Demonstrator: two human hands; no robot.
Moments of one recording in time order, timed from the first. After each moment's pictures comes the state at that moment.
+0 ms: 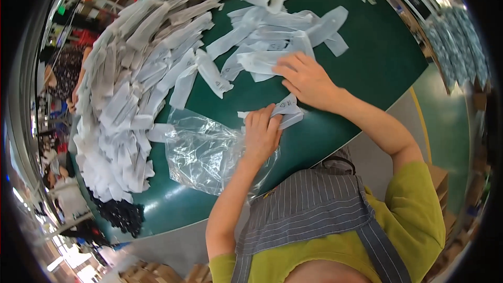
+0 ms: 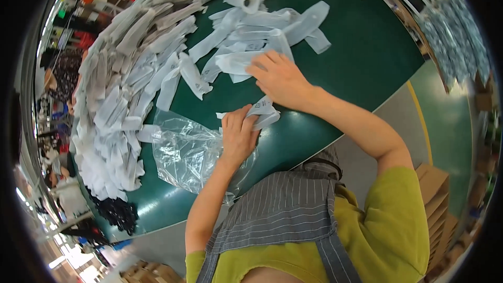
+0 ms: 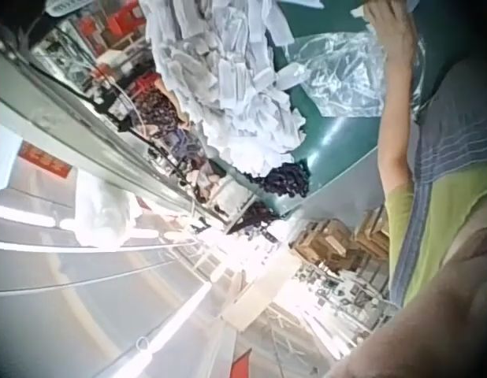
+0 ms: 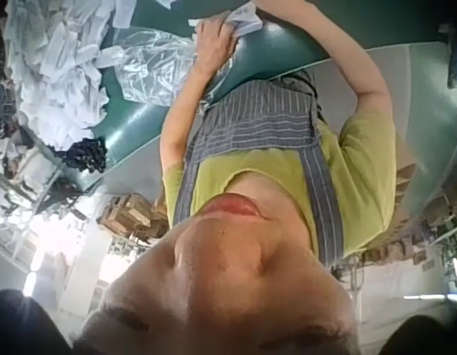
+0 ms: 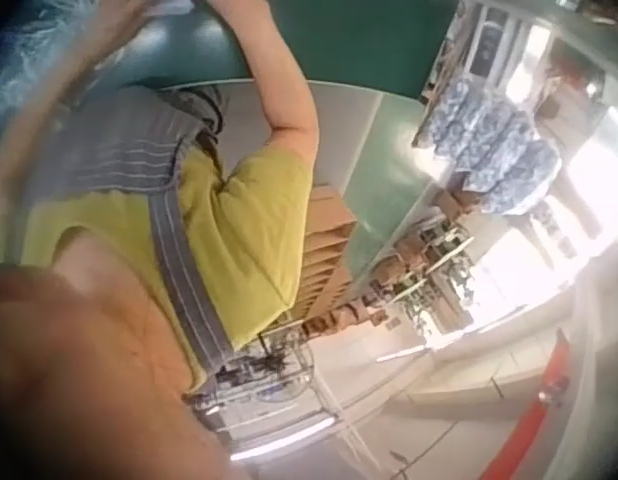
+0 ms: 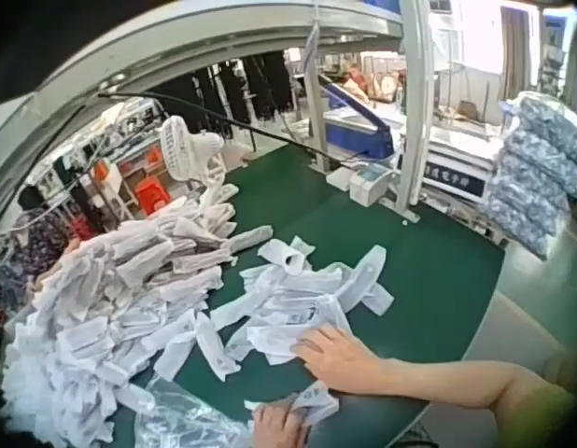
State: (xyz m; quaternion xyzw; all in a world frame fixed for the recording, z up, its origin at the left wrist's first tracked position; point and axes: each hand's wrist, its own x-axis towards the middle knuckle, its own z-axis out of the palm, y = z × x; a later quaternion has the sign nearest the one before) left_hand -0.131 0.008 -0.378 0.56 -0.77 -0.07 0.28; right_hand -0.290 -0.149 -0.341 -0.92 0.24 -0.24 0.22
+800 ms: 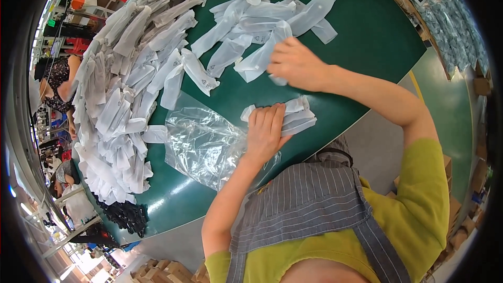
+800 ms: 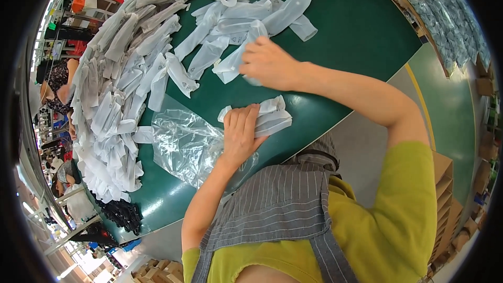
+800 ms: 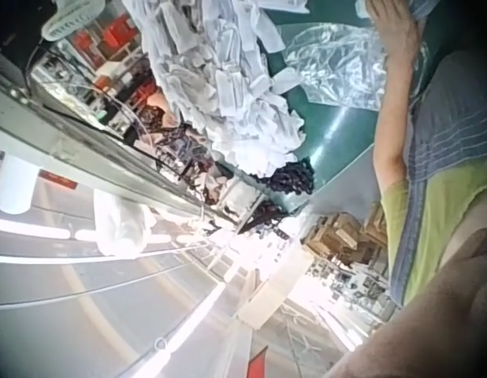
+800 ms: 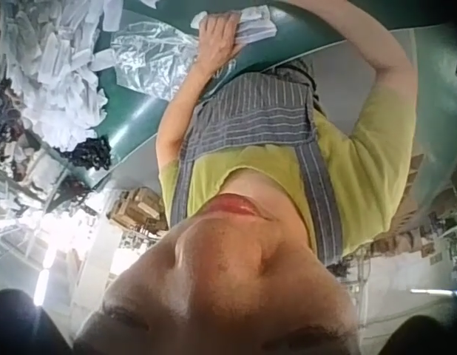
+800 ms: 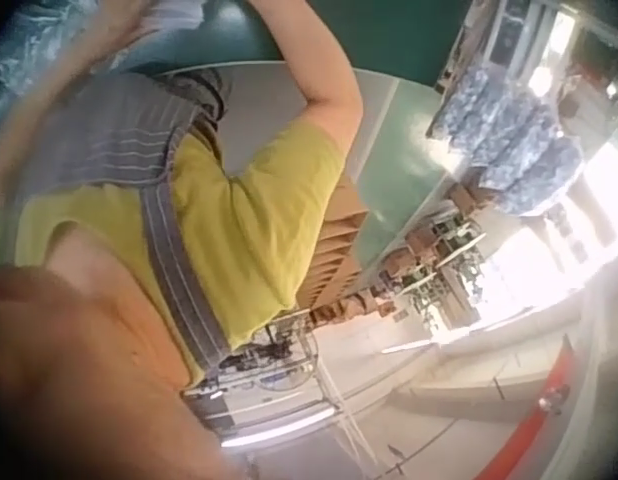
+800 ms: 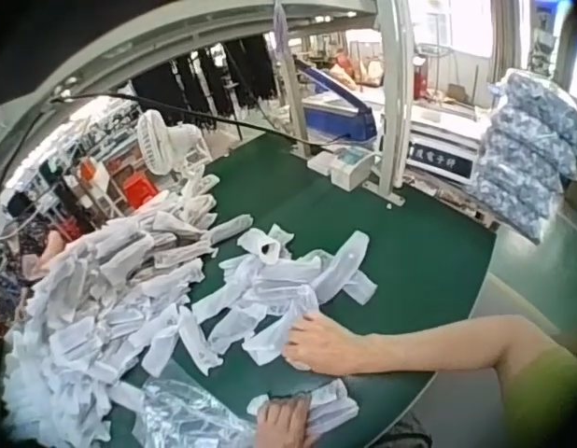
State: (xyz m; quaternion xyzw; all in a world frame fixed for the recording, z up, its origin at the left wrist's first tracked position) left_hand -0.158 0.008 -0.372 0.52 -0.81 -0.10 0.24; right_hand -0.312 -0.177 -0.345 -0.97 0.16 -0.16 0.10
